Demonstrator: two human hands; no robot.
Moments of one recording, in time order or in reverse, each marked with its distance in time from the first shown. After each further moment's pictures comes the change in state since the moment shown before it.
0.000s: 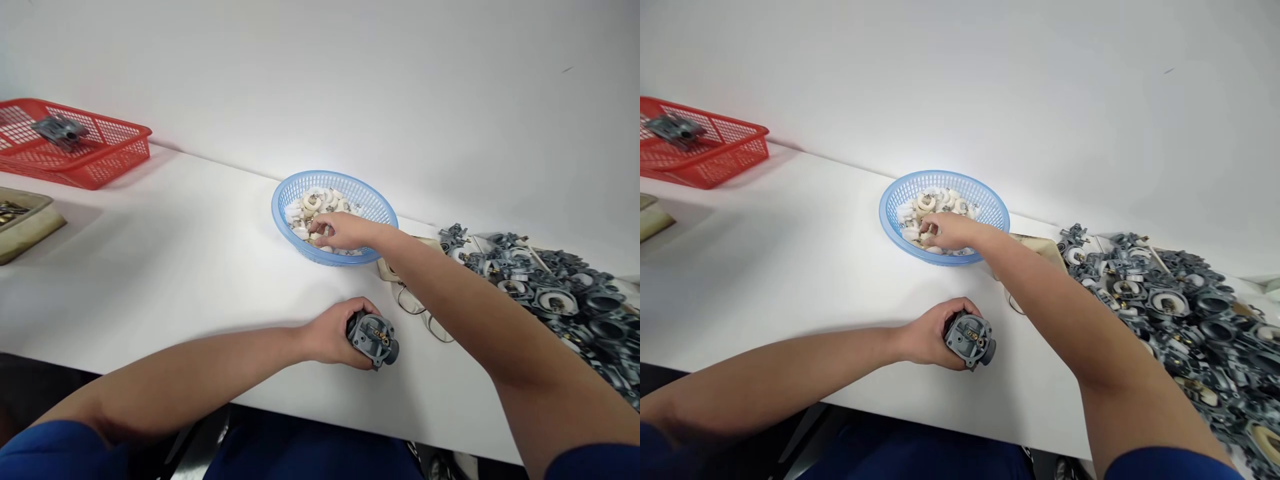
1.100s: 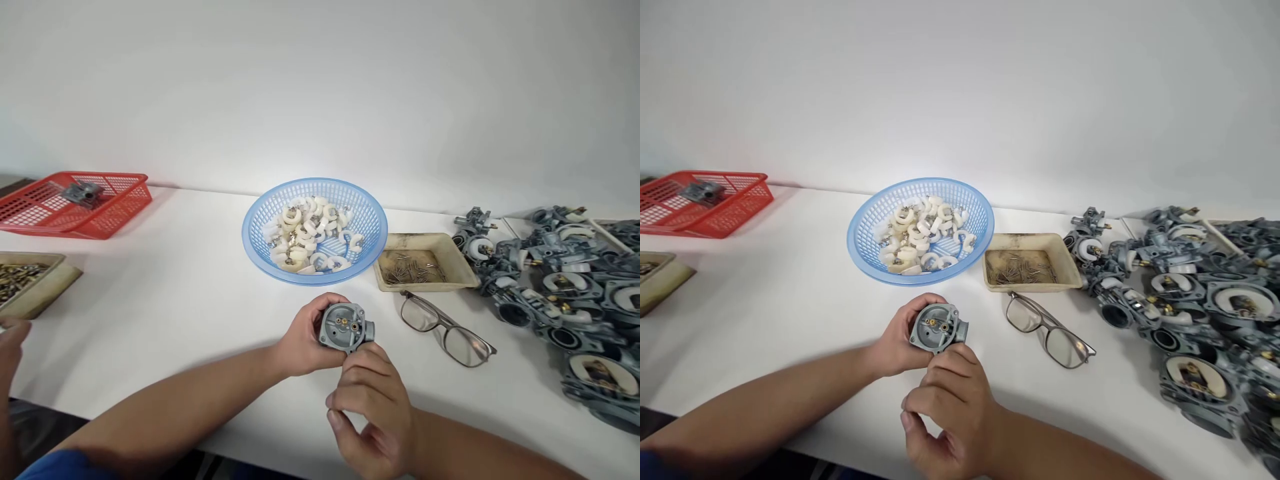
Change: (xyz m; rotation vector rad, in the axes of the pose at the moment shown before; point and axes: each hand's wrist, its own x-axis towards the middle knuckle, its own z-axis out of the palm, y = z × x) left_hand 0.013 0.012 -0.016 0.025 0.254 0.114; right_hand -0.152 -0.023 0.174 0.442 1.100 -0.594
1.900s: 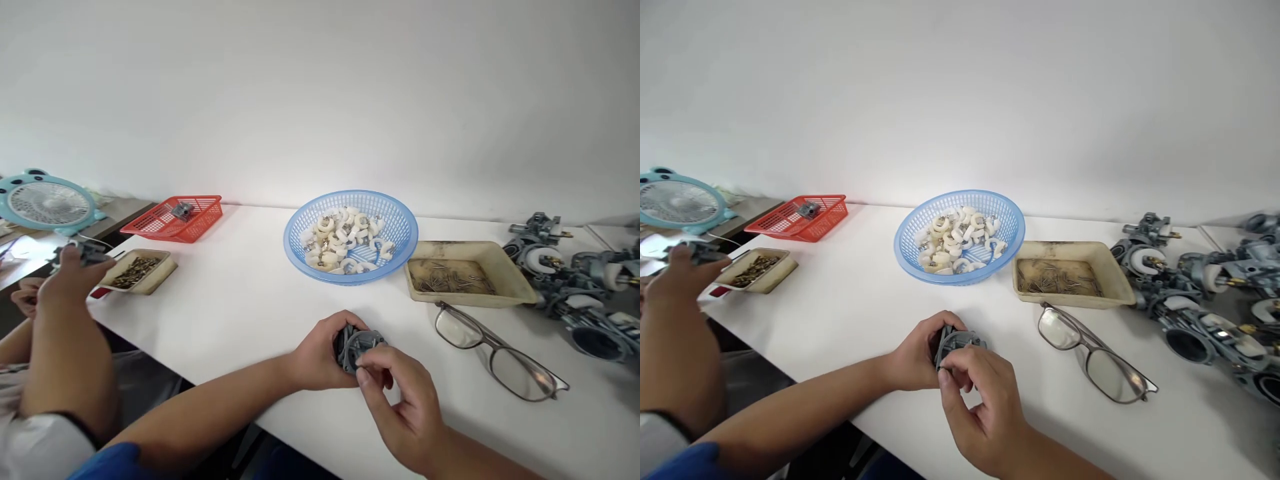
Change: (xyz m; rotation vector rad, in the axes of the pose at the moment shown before) left_hand -0.038 -0.009 -0.002 0.361 0.005 0.069; right_hand -0.002 -0.002 -0.008 0.138 0.020 0.259
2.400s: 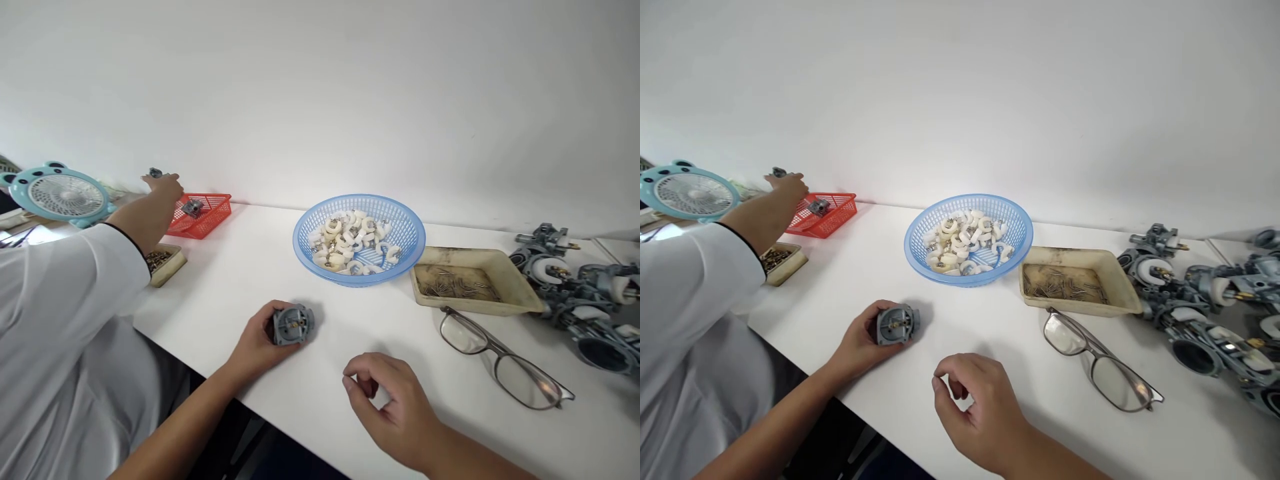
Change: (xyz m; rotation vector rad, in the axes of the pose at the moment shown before) left_hand -0.070 0.003 -0.079 0.309 0.535 -0.206; right_hand -0.008 0.009 0.009 -0.058 -0.255 0.066
